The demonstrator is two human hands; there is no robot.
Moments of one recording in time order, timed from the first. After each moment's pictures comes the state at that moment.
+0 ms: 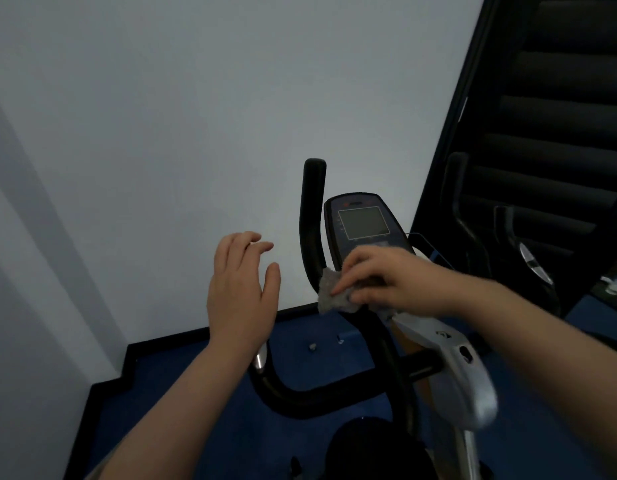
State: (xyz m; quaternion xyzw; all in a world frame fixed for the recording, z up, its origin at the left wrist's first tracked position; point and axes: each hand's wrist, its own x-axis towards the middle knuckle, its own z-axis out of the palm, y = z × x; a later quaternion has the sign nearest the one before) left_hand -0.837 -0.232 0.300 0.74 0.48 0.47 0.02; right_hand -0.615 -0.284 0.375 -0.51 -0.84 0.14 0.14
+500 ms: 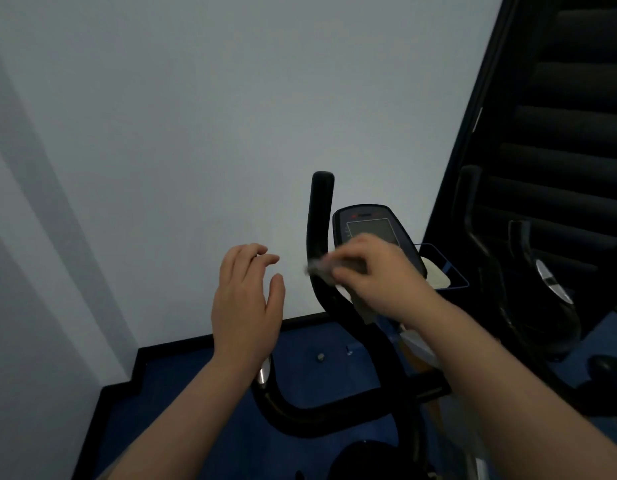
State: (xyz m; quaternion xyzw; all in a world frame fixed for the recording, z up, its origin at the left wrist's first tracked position) left_hand -0.836 -0.231 0.301 0.73 0.49 0.48 0.02; right_hand -0.648 -0.262 0.366 -0.60 -0.72 0.11 0.32
